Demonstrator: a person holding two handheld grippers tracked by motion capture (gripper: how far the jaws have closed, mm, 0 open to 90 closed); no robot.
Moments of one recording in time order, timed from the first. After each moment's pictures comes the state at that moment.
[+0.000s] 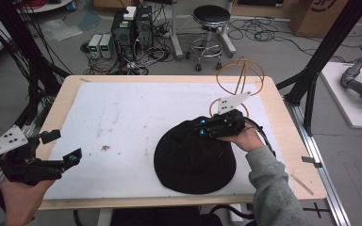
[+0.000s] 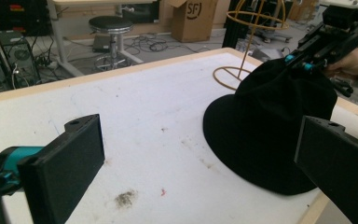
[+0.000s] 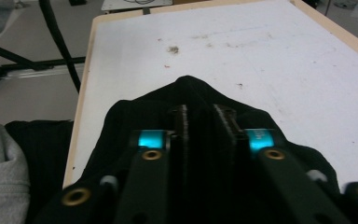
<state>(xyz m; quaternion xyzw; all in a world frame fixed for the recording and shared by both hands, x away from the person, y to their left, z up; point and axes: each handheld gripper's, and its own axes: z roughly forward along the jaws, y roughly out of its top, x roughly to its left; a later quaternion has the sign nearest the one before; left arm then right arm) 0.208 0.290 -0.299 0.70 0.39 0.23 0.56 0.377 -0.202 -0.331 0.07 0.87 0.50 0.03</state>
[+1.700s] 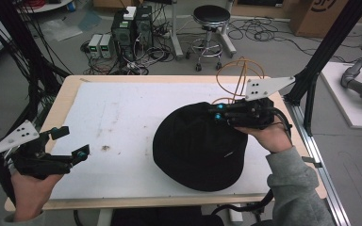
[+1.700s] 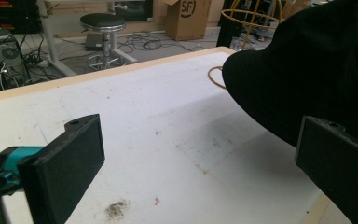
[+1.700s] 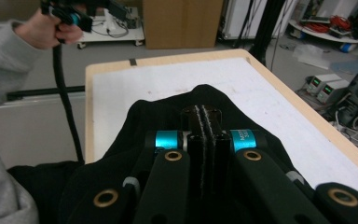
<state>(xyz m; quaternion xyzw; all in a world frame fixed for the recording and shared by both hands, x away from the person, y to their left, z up) 0.222 0.280 -0.302 0.70 0.38 0.21 0.56 0.318 -0.224 -0.227 0.10 0.83 0.53 0.10</state>
